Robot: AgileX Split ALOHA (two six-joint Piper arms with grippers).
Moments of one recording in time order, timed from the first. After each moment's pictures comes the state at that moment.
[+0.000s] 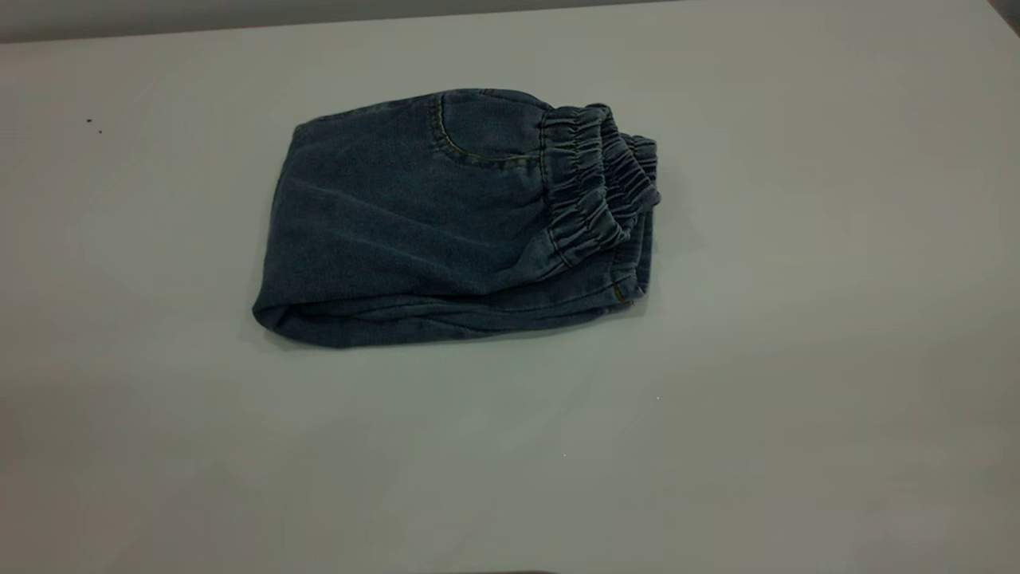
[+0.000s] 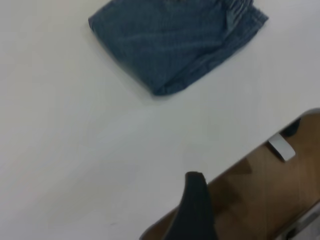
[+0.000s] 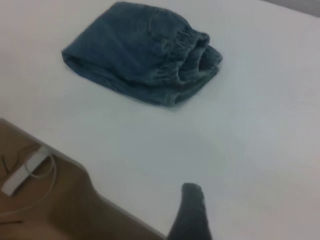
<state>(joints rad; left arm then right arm) -0.54 0.23 -0.70 -0.03 1.17 0.08 0.26 -0.01 -0.51 0.25 1.16 -0.21</state>
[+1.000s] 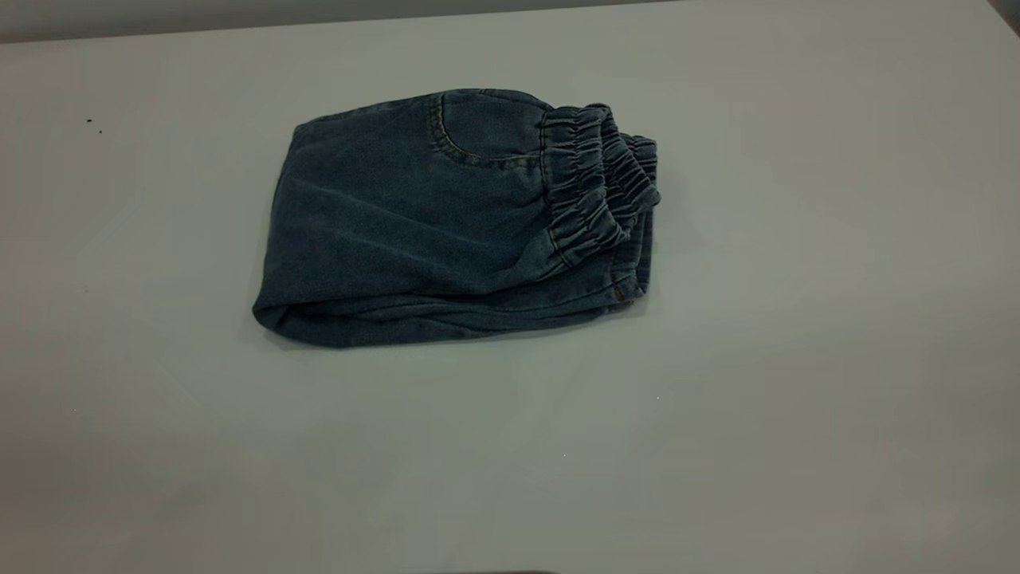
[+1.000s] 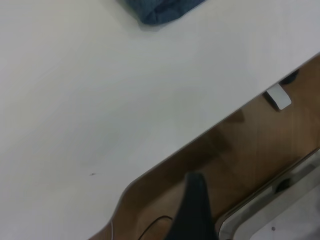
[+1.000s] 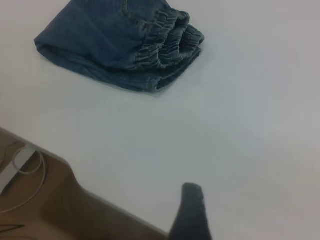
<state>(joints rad) -0.54 0.23 -0.49 -0.03 1.13 0.04 0.26 -0.01 -0.48 0.20 1.15 -0.14</state>
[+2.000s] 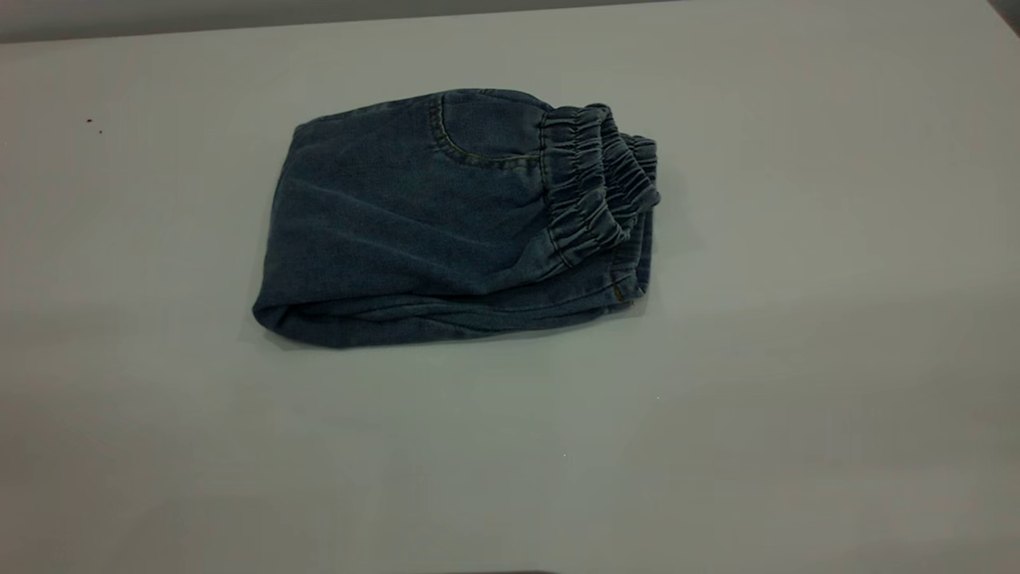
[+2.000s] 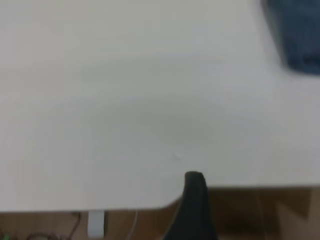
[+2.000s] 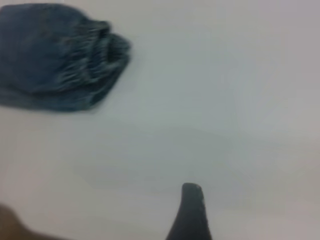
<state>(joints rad) 0.05 0.05 -0.49 -0.03 1.12 0.04 -0.04 -0.01 -0.48 0.20 1.15 -0.14</state>
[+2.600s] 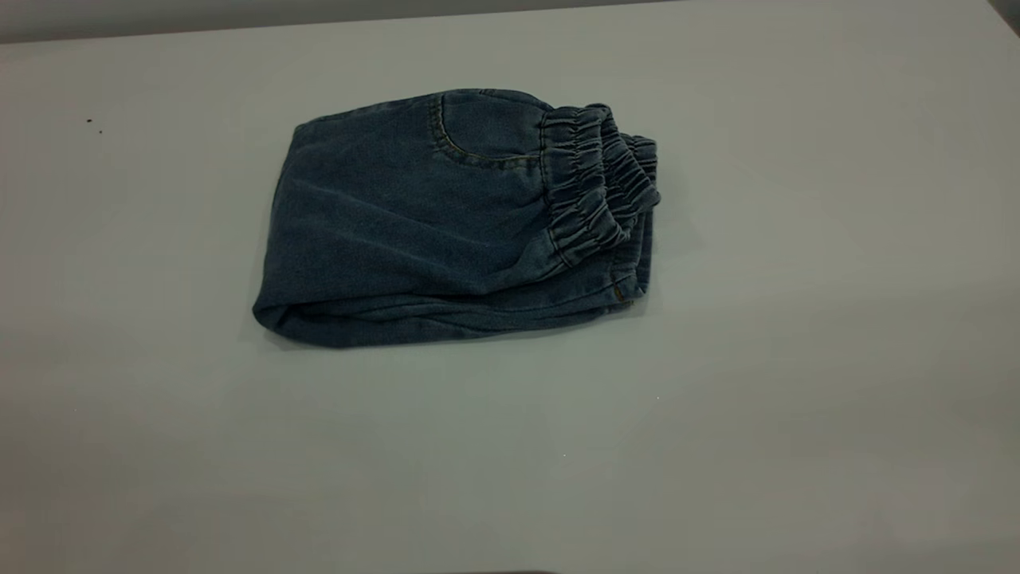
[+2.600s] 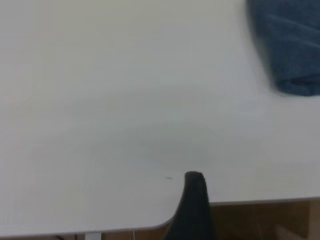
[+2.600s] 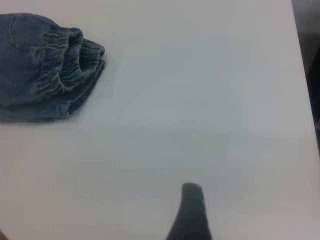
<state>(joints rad) -0.01 -0.02 -0.49 -0.03 1.13 0.04 -0.10 -0.01 -0.48 0.20 1.15 -0.14</state>
